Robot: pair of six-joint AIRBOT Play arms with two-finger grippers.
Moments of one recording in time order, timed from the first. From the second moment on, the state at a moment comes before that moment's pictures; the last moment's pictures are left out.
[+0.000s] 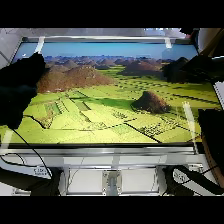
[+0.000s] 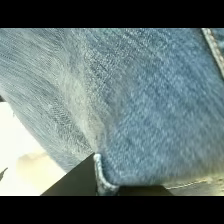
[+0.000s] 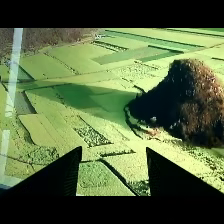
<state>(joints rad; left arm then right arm) 0.47 -1.59 1.50 2.17 -1.14 -1.63 -0.22 -1.14 1.68 -1.07 1.53 1.49</state>
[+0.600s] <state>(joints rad) -0.21 -1.11 1.50 1.35 -1.11 -1.61 -0.22 -1.01 1.84 -1.39 1.67 1.37</state>
